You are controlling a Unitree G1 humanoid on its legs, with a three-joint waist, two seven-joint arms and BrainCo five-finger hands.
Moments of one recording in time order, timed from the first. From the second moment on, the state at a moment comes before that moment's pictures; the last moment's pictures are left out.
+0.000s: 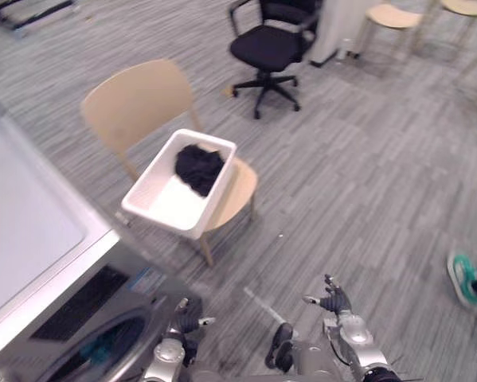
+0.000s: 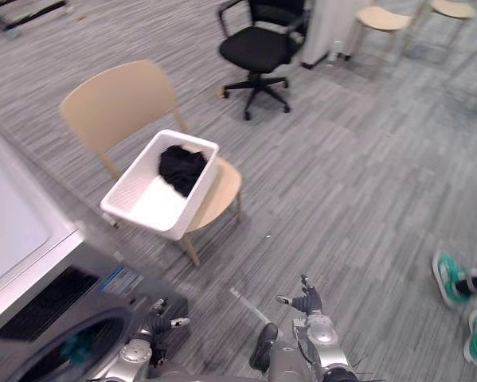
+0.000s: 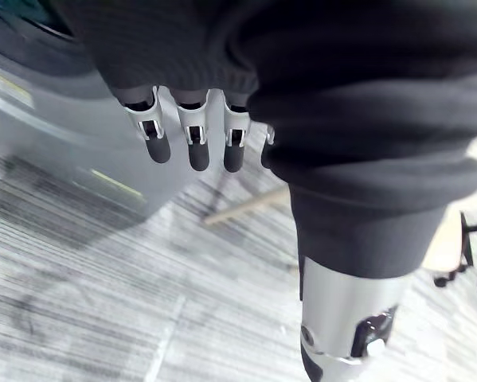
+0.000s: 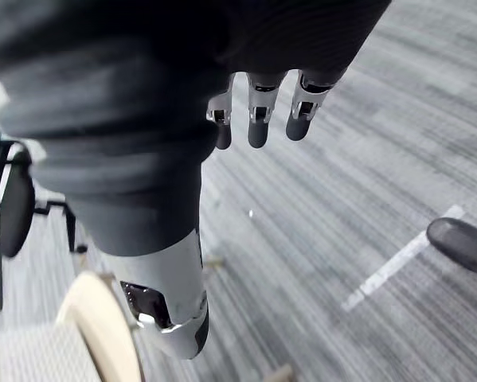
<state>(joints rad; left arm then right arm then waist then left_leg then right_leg) 0.04 0.05 -0.02 0.91 0.20 -0.14 0.13 -0.03 -0.15 0.06 0.81 0.07 -0.15 -0.14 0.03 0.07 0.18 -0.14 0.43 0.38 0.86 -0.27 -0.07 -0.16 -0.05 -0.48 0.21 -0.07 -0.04</state>
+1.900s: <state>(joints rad) 0.08 0.13 -0.13 0.94 0.13 -0.16 0.13 -0.06 -0.27 -0.02 0.38 -0.12 -0.19 -0.17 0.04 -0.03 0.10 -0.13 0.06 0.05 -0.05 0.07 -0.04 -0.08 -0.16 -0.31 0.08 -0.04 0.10</state>
